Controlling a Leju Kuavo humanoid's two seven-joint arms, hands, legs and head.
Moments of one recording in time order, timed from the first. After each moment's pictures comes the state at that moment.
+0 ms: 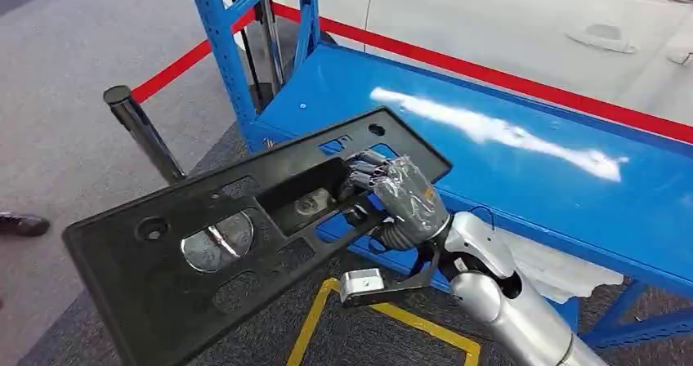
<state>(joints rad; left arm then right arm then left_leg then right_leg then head) -0.05 0.07 -1.51 0.00 1.31 -0.06 -0.02 -0.49 -0.17 0.63 -1.71 0.48 -0.02 -0.23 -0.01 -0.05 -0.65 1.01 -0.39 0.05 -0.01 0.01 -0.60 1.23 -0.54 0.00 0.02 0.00</state>
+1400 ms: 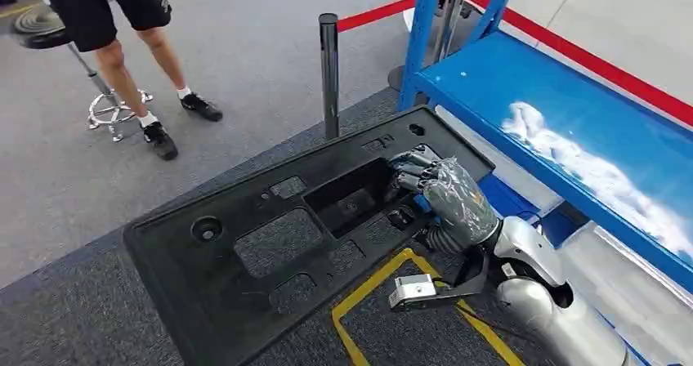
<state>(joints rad) -0.03 0.07 -1.50 0.00 1.31 -0.05 -0.09 -0.38 -0.33 0.51 -1.84 0.42 0.00 -0.26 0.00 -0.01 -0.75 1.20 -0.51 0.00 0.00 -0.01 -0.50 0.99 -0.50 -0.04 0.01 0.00</state>
